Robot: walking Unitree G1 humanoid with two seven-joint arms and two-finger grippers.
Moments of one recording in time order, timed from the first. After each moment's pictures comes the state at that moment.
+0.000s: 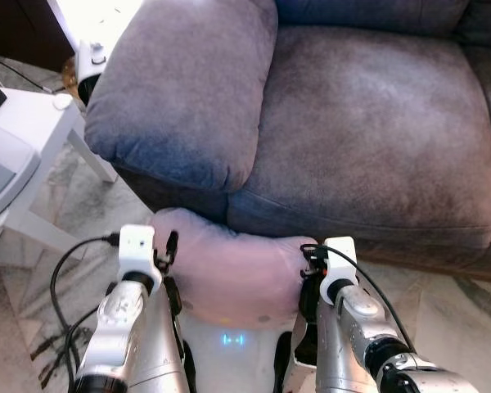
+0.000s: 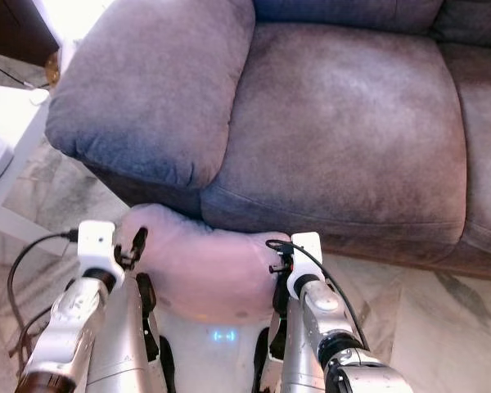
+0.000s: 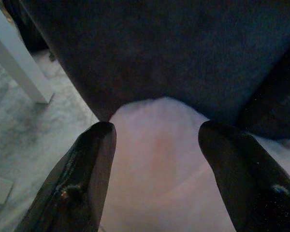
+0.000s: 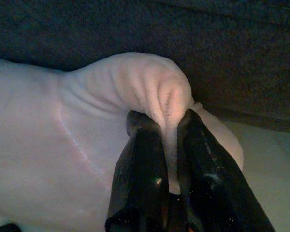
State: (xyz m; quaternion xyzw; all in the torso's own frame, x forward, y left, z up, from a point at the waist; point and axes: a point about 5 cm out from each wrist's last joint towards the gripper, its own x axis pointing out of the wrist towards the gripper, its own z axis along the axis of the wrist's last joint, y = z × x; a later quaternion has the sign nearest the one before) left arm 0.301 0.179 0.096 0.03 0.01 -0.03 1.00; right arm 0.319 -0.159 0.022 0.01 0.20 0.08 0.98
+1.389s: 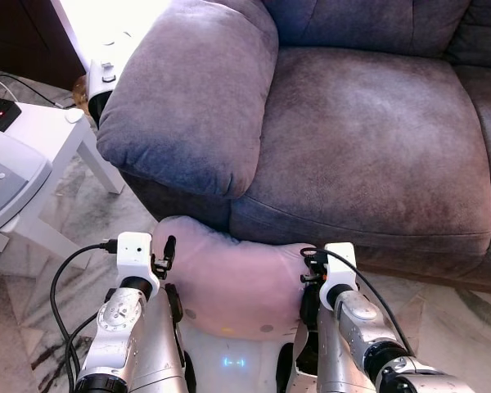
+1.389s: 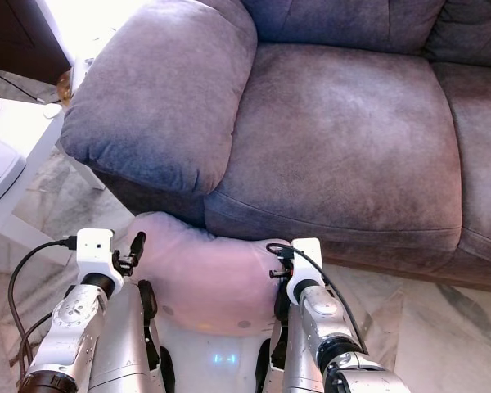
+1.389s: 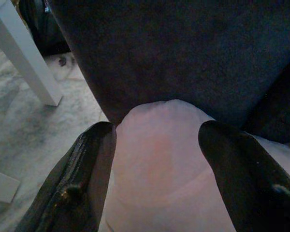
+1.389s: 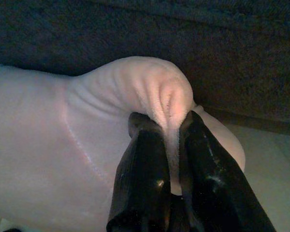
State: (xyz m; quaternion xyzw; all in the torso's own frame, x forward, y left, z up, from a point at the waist) left arm 0.298 0.185 0.080 0.02 0.02 -0.02 1.00; right arm 0.314 -0.159 0.015 0.02 0.22 0.06 0.97
